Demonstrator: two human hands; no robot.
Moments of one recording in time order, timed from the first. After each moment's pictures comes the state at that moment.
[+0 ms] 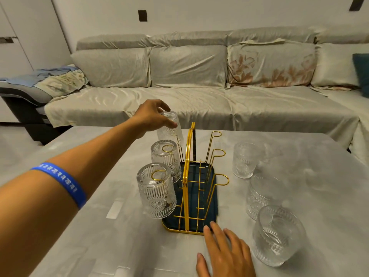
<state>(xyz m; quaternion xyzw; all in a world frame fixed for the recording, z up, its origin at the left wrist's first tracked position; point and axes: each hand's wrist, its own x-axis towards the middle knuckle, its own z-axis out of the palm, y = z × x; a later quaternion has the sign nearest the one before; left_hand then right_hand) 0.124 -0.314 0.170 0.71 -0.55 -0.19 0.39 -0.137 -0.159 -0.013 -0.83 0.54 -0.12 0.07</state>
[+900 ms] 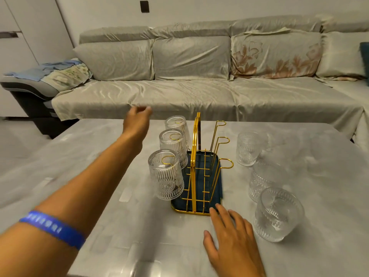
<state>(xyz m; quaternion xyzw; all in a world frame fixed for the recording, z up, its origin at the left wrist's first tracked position) 0.130 -0.252 0.138 0.69 -0.34 -0.22 0.60 -0.143 -0.148 -0.014 -0.84 0.53 -0.07 0.11</state>
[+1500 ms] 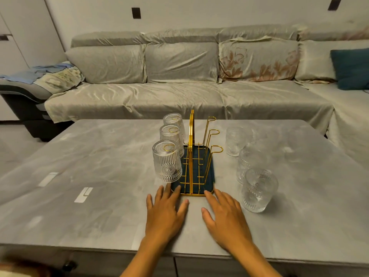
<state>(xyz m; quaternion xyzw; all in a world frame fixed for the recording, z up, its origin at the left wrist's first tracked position) 0.035 -0.106 -0.046 0.78 -0.59 -0.07 0.20 -0.151 -0.134 -0.028 -0.83 0.51 -0.20 0.08</state>
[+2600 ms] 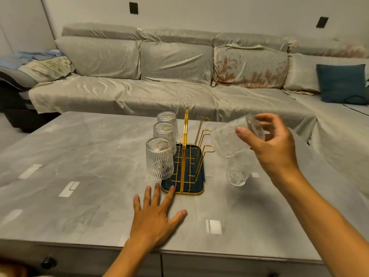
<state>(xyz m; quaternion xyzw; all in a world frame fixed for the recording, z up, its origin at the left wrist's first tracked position) 0.032 -0.086 -0.045 0.76 -0.64 -0.06 0.08 -0.209 -0.188 0.149 -0.65 0.46 -0.56 0.23</state>
